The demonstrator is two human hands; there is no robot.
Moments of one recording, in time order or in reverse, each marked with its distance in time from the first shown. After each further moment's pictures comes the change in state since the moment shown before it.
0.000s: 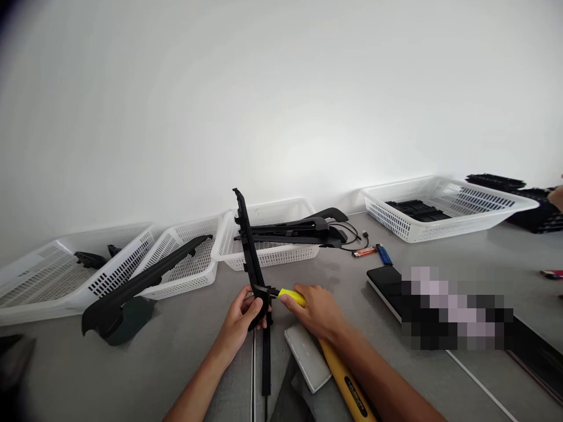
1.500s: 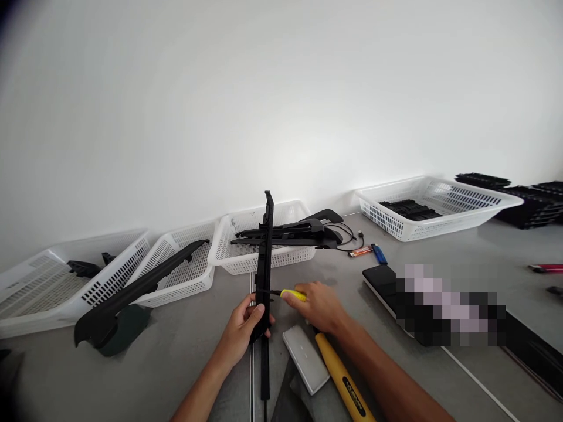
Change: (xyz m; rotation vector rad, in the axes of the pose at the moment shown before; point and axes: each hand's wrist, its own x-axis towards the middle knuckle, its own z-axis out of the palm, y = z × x) left_hand -0.004 0.002 0.005 0.072 -0.038 -0.054; right_hand 0.009 0.010 -0.015 0.030 -0.009 0.006
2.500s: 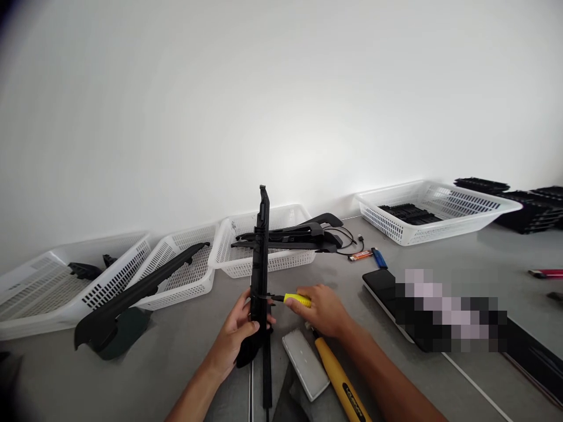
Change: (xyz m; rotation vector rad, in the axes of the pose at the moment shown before) left_hand -0.010 0.013 -0.004 -0.234 -0.073 0.057; right_hand -0.005 0.000 -0.007 0.037 -0.035 -0.084
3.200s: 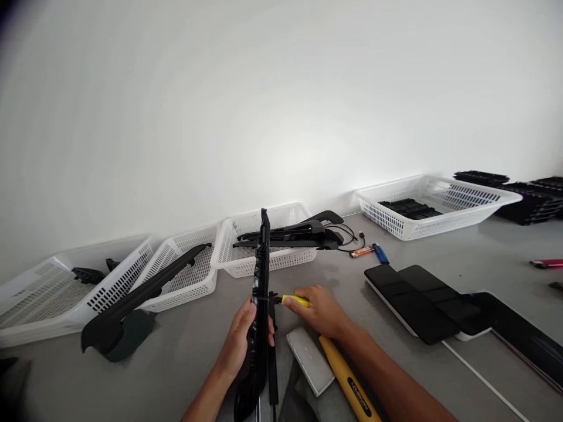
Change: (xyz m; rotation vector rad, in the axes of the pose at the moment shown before) left_hand -0.002 -0.003 0.013 0.092 0.064 -0.018; right_hand 0.000 0.000 0.011 0.125 -0.001 -0.023
